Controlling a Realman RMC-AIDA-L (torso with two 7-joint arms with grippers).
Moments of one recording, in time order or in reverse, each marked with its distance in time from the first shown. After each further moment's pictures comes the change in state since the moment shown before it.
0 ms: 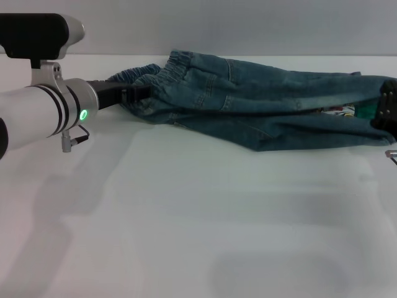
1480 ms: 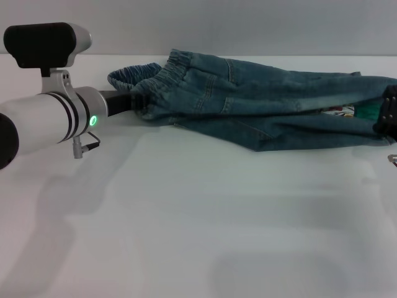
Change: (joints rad) left arm -0.038 -0.003 0.020 0.094 -0.112 0.042 0.023; right arm -0.019 0.001 -0.002 0.006 0.003 0.001 0.000
